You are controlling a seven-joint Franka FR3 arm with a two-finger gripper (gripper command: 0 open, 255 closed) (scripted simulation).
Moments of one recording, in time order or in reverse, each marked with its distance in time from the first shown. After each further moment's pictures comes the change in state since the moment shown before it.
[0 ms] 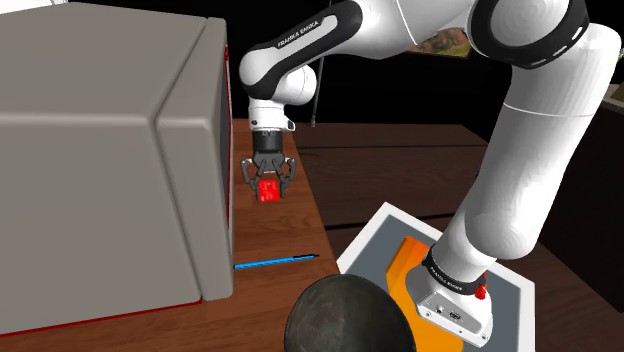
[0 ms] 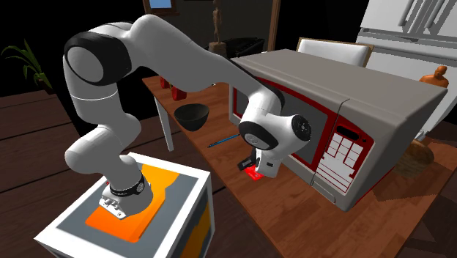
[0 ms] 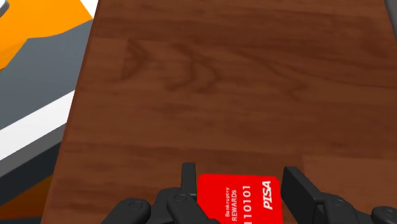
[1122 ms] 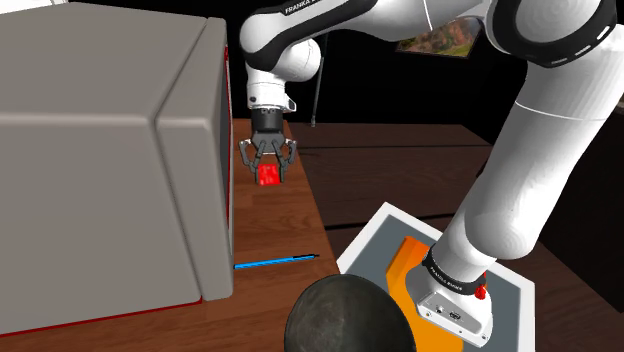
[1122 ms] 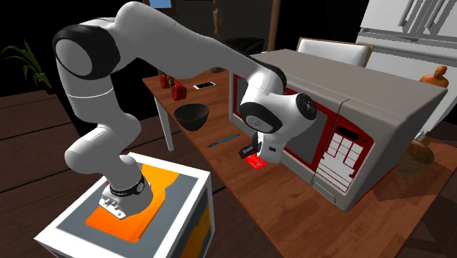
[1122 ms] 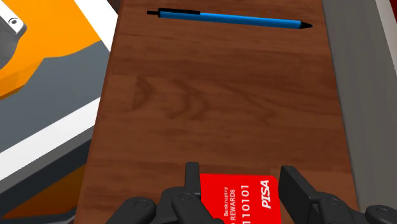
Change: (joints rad) arm -0.003 -0.074 0.001 0.056 0.001 -0.117 0.041
